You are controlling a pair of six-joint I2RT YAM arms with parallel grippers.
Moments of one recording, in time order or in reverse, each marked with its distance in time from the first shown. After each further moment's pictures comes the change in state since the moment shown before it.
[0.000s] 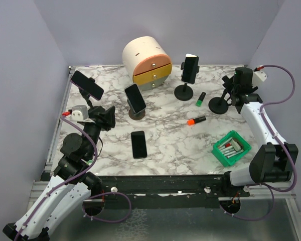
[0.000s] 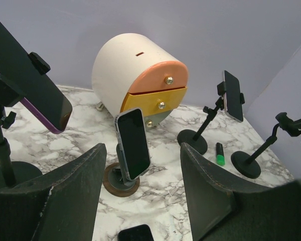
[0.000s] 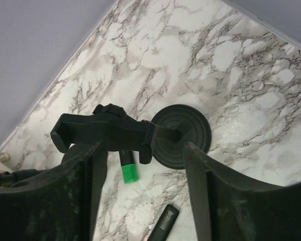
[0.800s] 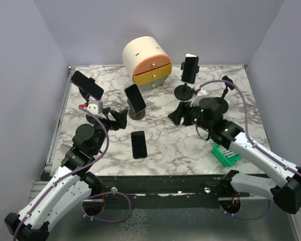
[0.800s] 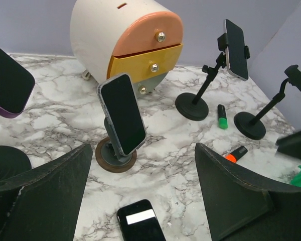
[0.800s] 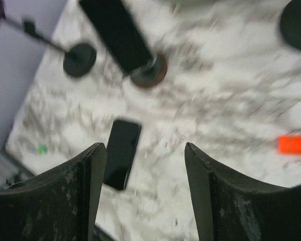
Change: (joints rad) left arm 0.000 0.137 0.000 -0.017 0.099 0.000; right arm 0.567 -0.352 -0.224 0.101 -0.446 -0.232
